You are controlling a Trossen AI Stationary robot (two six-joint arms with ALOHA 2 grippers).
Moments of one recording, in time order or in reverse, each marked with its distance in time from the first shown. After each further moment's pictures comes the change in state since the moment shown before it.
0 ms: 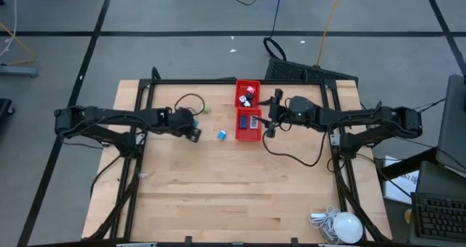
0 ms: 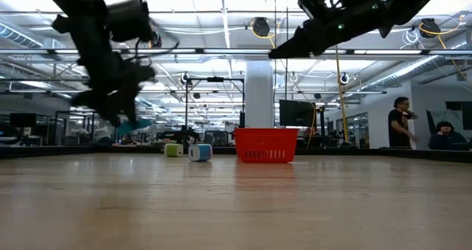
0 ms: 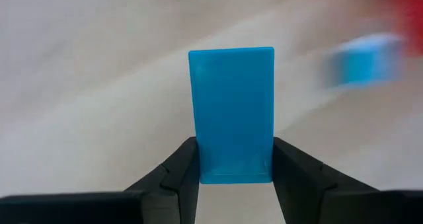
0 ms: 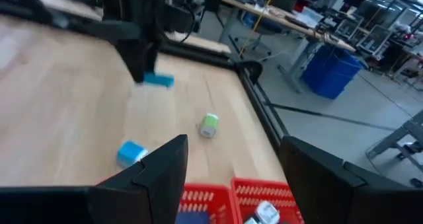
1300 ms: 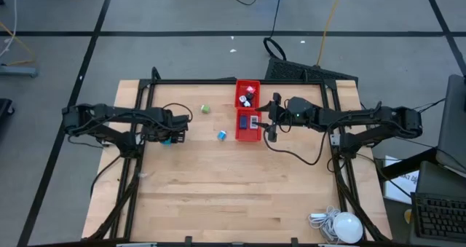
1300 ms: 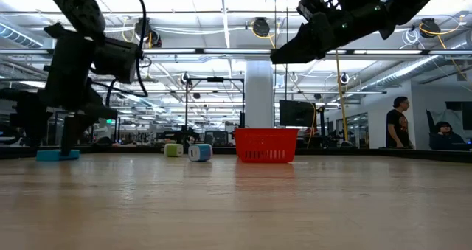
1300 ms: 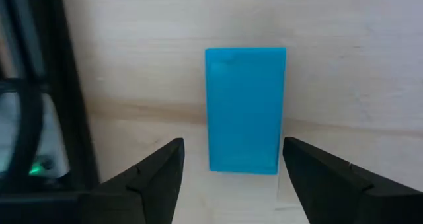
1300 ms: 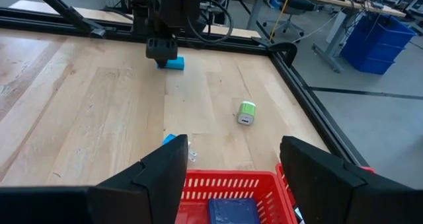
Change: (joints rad) left arm 0.077 0.105 -0.022 -0.493 0.093 -0.404; right arm 0.001 0.000 0.001 -0.068 -0.103 0.158
